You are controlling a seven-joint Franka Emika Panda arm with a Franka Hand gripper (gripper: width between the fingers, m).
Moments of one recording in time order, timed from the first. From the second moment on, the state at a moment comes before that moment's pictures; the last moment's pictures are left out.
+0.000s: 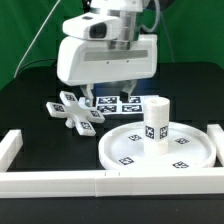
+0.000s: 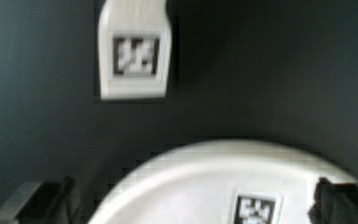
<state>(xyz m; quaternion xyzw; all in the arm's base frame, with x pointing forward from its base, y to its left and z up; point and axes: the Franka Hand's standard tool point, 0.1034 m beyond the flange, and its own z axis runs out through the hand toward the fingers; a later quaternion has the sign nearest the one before) 0.489 -0.041 0.067 0.95 0.32 0.00 0.07</state>
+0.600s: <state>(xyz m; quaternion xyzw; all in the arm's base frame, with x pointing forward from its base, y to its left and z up) 0.459 -0.042 0.065 0.94 0.30 -0.14 0.09</state>
